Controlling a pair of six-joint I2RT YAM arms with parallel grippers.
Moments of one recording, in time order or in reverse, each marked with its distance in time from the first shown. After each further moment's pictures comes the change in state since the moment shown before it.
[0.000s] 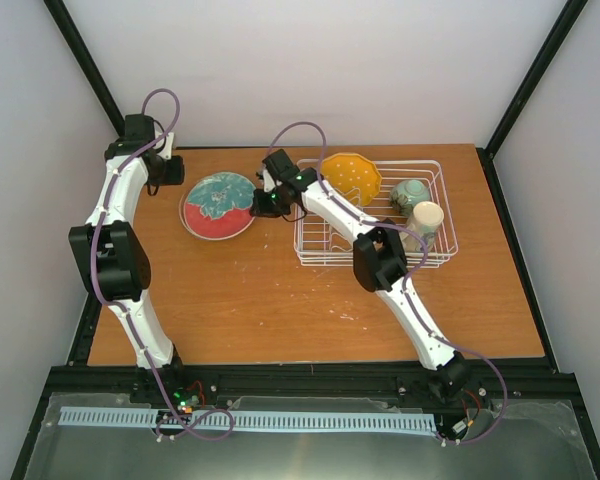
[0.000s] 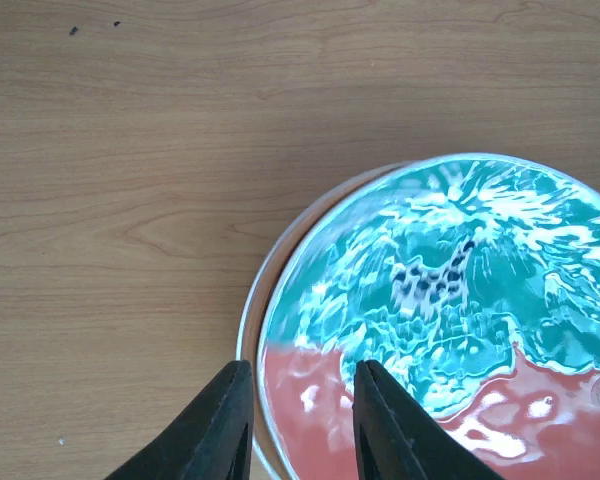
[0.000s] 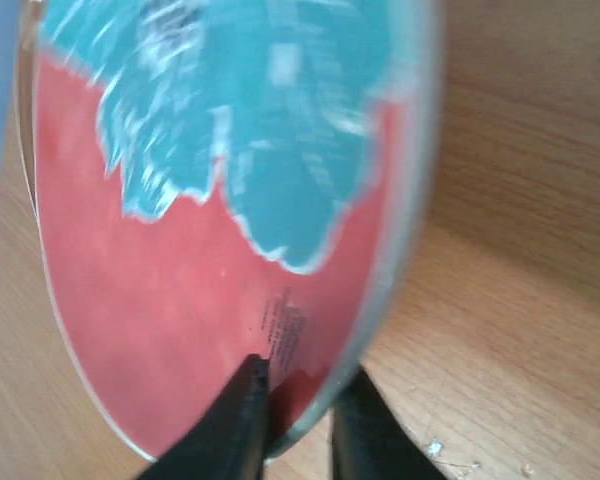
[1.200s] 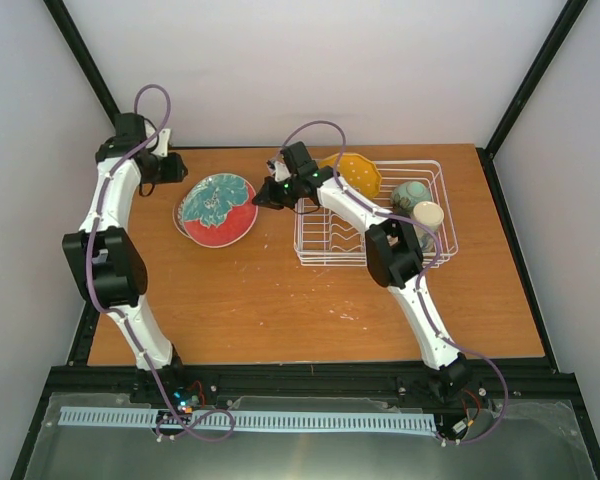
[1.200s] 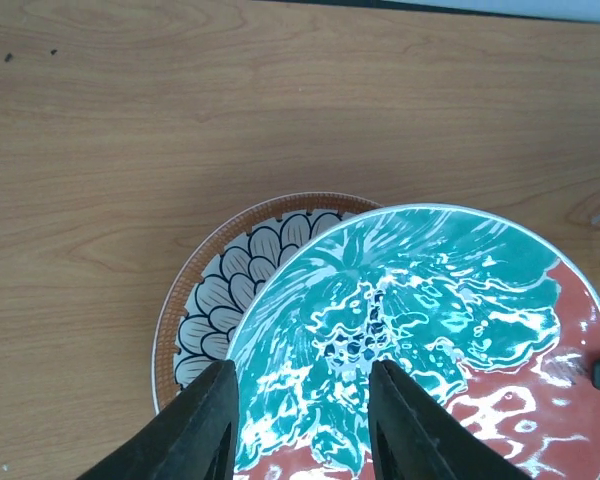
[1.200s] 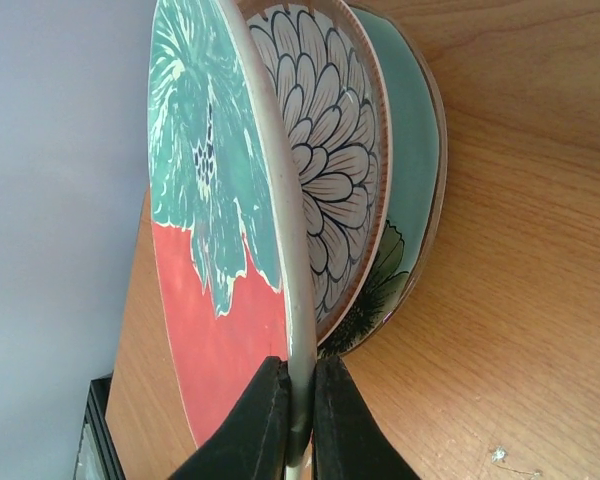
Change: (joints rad) left arm 0.028 -0.043 -0.019 0.005 0.144 0.009; right arm -0.074 -0.126 -0.237 0.296 -0.225 0.163
